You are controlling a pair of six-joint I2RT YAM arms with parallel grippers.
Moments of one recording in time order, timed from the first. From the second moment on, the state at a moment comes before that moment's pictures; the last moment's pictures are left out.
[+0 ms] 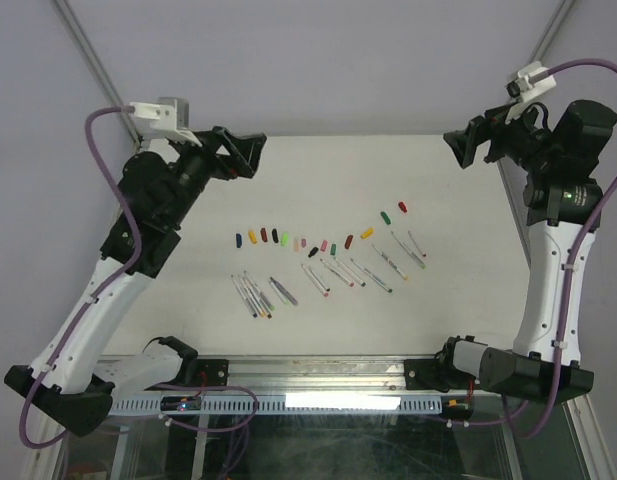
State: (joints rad) left arm -0.50 1.03 1.21 -0.03 -0.05 -0.35; right arm -0.21 1.21 1.59 -0.56 -0.72 -0.28
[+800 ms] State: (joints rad) left arm -0.50 1.03 1.67 -0.49 -0.01 -0.31; right arm -0.21 1.21 1.85 -0.66 -0.72 0.05
